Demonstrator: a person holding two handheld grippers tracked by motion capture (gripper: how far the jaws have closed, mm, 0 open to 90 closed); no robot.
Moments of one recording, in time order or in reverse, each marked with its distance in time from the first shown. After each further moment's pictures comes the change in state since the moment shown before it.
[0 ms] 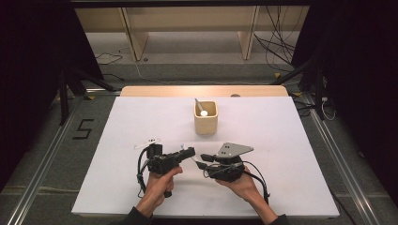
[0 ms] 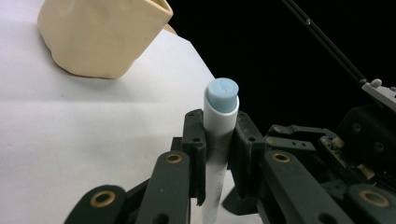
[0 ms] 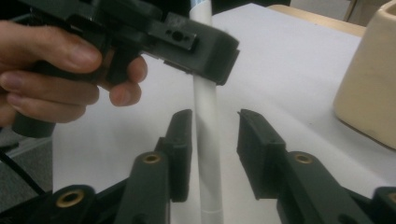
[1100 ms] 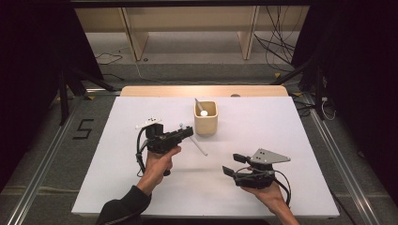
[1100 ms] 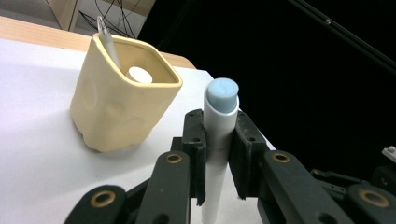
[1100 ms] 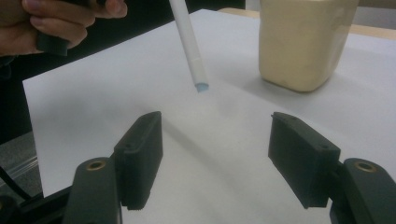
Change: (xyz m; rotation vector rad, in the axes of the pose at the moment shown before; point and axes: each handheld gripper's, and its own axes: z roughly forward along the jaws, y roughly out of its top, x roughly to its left) left arm -0.013 0.056 0.011 -0.050 0.085 0.162; right arm -0.020 -0.039 -0.065 -0.057 -0.125 0.113
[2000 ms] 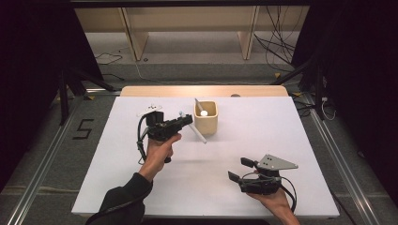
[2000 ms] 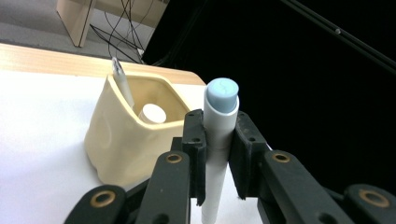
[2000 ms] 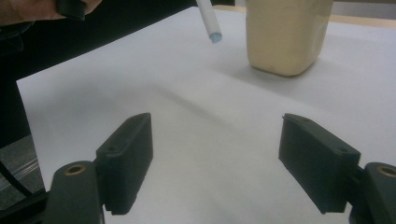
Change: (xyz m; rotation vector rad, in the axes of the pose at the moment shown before) left arm 0.006 0.030 0.014 -0.030 0.029 0.022; right arm 0.000 -0.016 -0.015 -0.009 -0.032 0.037
